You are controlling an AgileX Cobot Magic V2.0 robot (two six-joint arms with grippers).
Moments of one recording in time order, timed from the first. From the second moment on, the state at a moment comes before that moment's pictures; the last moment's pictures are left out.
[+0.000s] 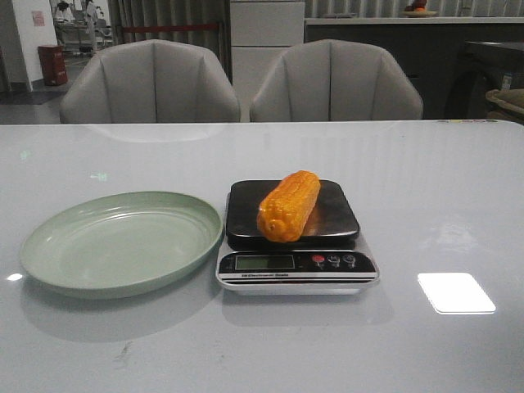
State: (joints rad) left arm -0.53 0.01 -0.40 -0.07 0.58 0.00; right arm 0.08 0.41 -0.41 0.03 0.25 0.01
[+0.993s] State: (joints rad) left arm -0.53 0.01 -0.40 -0.07 0.56 0.00; right arm 0.46 1.10 -0.77 0.29 0.44 0.08
